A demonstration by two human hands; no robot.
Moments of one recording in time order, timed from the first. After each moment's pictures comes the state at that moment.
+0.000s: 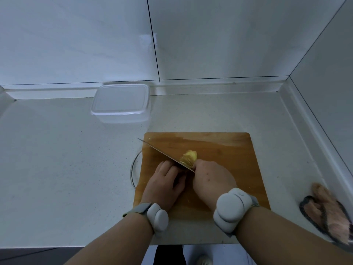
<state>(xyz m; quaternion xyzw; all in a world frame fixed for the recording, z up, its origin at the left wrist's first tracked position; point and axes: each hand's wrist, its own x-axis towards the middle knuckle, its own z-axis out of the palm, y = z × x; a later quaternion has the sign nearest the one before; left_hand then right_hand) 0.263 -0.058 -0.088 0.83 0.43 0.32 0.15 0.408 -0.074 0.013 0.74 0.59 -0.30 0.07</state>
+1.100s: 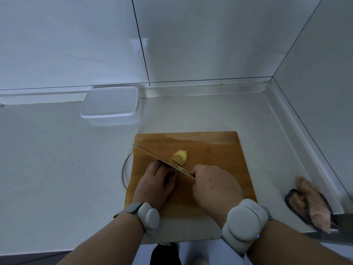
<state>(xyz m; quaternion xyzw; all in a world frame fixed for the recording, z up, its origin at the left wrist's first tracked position) 0.264 -0.059 -0.092 0.82 0.46 0.30 0.14 0.421 -0.105 0.034 0.75 0.59 -0.29 0.05</state>
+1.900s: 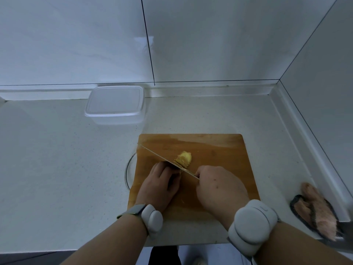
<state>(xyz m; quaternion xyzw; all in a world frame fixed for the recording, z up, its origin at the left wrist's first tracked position) 0.264 -0.058 -0.089 0.83 0.45 0.31 0.13 0.417 -0.096 0.043 0.75 0.58 -0.32 0.08</state>
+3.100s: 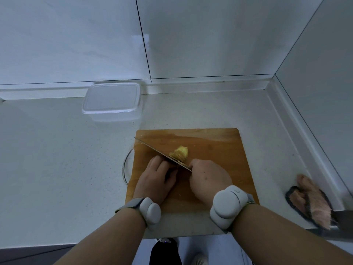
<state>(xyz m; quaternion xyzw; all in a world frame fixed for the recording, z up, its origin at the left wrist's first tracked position) 0.264 -0.059 -0.090 0.83 0.44 0.32 0.14 0.416 -0.090 0.014 0.75 0.59 -0.29 0.05</state>
